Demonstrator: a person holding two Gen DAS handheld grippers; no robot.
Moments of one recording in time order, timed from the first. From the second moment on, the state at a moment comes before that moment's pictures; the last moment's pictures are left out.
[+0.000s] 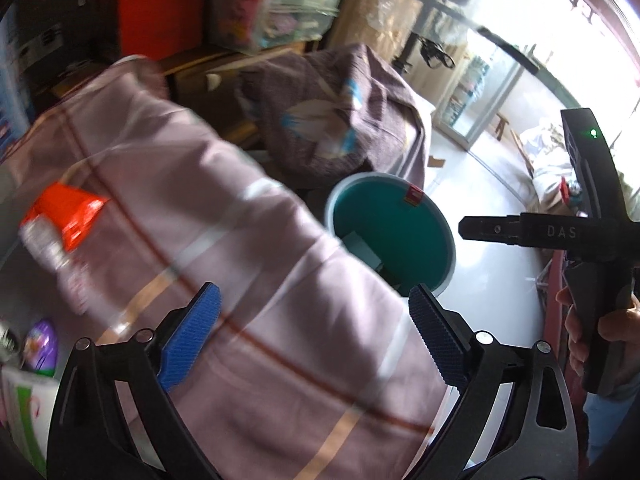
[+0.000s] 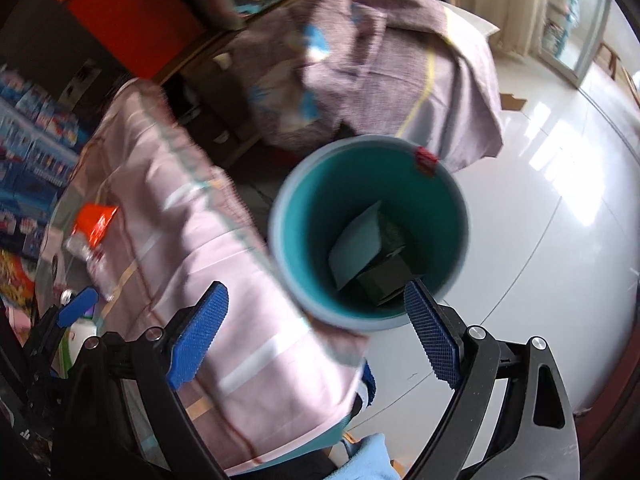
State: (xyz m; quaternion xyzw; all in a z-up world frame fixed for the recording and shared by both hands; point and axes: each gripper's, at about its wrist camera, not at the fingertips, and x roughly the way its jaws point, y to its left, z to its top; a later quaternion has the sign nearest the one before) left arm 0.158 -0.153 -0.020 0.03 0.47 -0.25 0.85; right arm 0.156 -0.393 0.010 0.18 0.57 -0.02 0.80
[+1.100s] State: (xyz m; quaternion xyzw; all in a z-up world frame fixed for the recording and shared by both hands) left arm 0.066 0.131 -0.039 0.01 0.49 -0.06 0.87; right arm 0.129 -0.123 -0.012 0.01 0.64 0.15 0.75
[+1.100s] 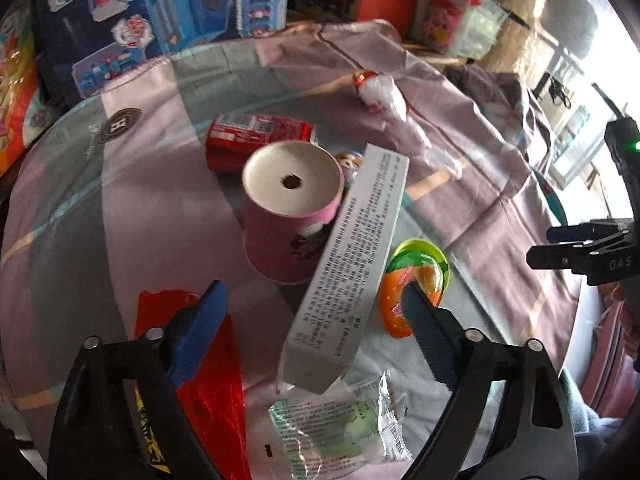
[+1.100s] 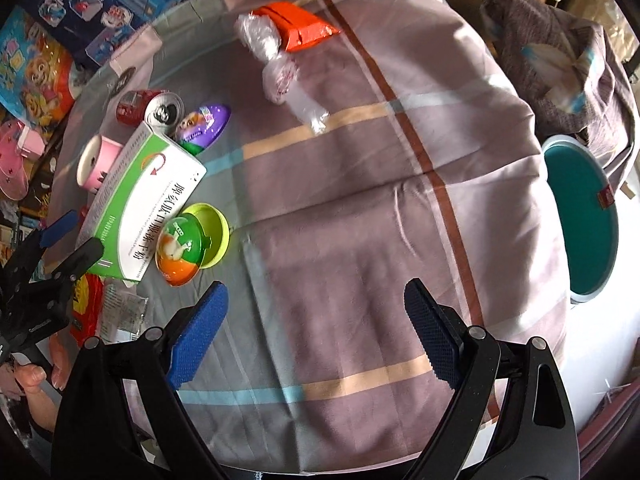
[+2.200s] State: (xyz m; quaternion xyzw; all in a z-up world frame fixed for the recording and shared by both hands) left arm 0.058 0.193 0.042 -0.08 0.40 -0.02 0.91; right arm 0.150 -0.015 0.025 -0.03 0.60 0.24 0.76
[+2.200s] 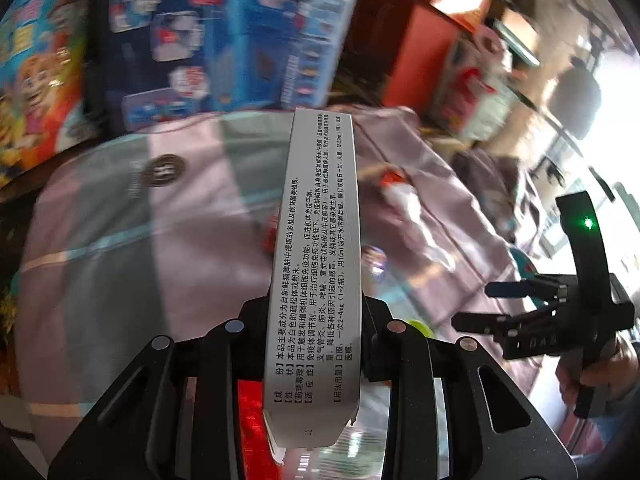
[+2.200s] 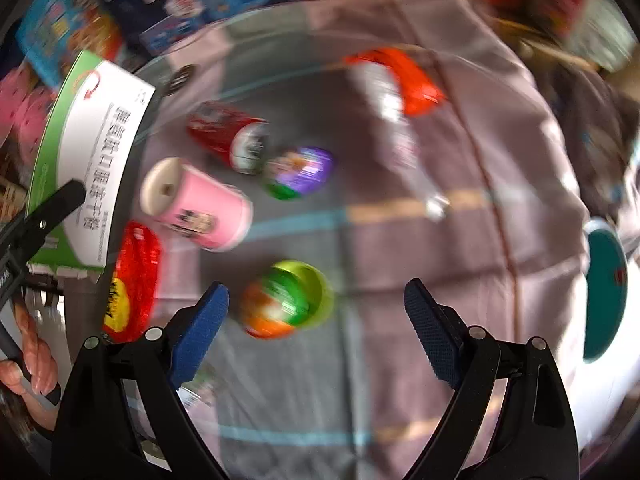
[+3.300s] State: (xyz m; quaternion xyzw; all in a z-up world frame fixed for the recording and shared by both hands) left arm 0.077 0.146 0.019 -0.07 0.43 -0.06 0.90; right arm 0.169 -0.074 0.061 0.02 0.51 0.24 0.82
